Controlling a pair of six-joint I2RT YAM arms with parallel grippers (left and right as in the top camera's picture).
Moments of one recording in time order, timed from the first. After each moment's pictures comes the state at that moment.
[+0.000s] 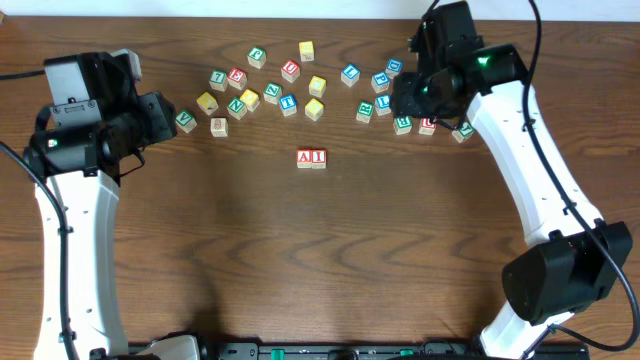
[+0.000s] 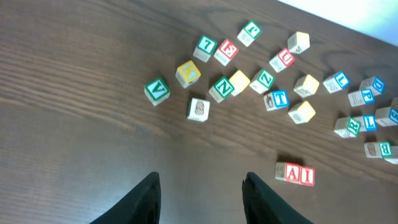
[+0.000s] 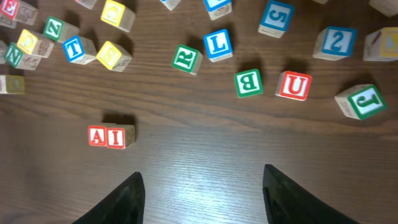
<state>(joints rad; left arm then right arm) 0.19 1.41 1.40 -0.89 0.22 -0.15 0.28 1.86 1.82 -1.09 -0.11 0.28</state>
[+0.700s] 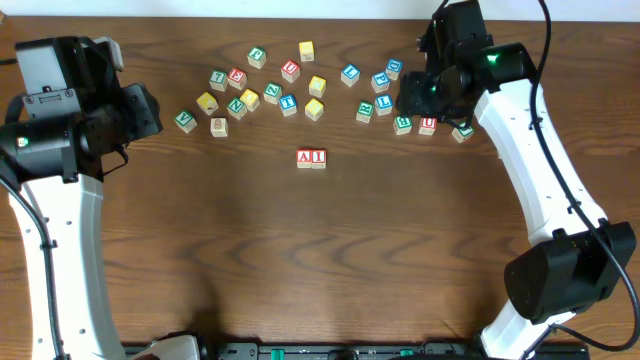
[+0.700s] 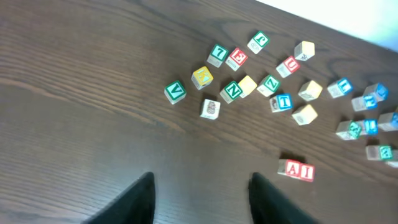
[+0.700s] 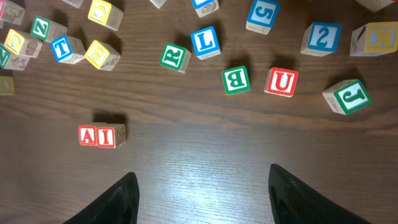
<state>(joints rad) 0.19 1.41 1.60 -1.08 0.15 -0.15 0.25 1.86 1.82 -1.11 -0.11 0.26</state>
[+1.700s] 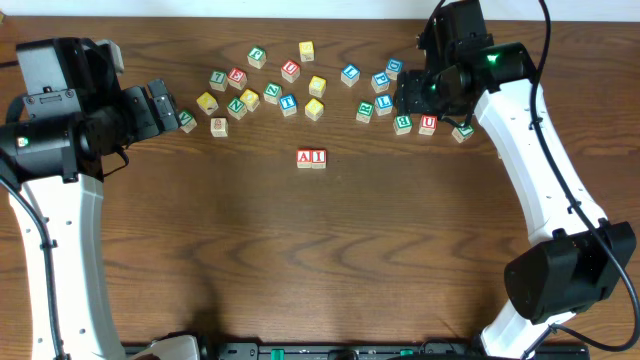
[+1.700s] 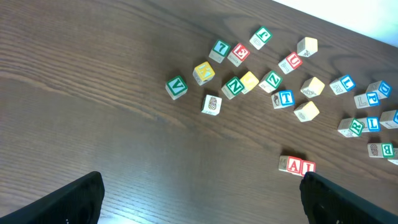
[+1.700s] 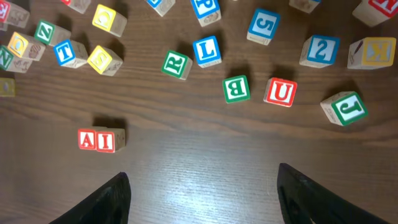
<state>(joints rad) 0.19 1.41 1.60 -1.10 0.14 -0.15 0.25 1.86 1.82 -1.08 -0.10 0.24</state>
